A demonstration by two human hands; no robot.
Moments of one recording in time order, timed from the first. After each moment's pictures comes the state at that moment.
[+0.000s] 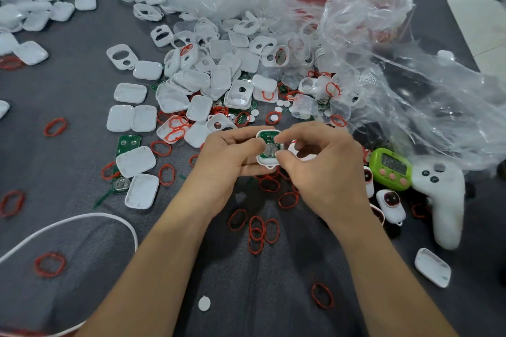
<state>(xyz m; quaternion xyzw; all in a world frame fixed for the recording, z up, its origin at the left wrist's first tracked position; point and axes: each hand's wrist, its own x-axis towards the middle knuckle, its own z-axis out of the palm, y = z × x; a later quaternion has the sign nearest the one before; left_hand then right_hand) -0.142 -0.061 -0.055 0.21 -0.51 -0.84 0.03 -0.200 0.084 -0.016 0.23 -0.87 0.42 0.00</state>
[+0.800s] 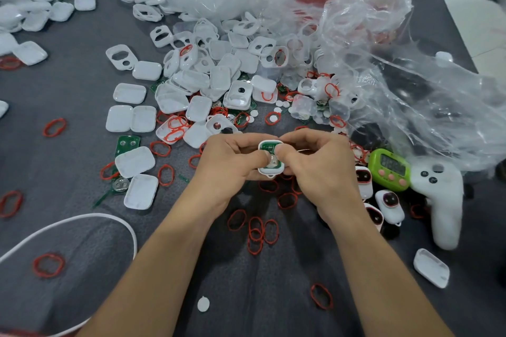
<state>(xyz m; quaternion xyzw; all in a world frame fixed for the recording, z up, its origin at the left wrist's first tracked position) -0.140 -0.055 -0.060 0.20 -0.55 -0.81 0.04 -0.207 0.077 -0.027 0.10 -0.85 0.51 -0.12</state>
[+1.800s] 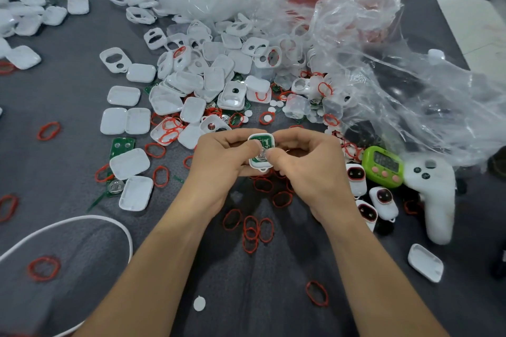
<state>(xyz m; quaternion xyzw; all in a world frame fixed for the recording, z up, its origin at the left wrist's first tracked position) -0.143 -0.053 -0.055 0.24 -0.54 -0.81 0.08 -0.206 0.081 -0.036 0.12 -0.82 0.54 -0.14</state>
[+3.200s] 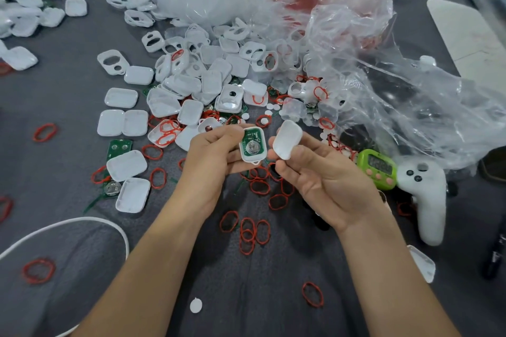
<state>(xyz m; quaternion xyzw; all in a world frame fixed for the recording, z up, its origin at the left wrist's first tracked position) -0.143 -0.060 -0.055 0.25 -0.49 -0.83 0.09 -0.212 0.109 -0.018 0.00 -0.46 0.79 -0.41</state>
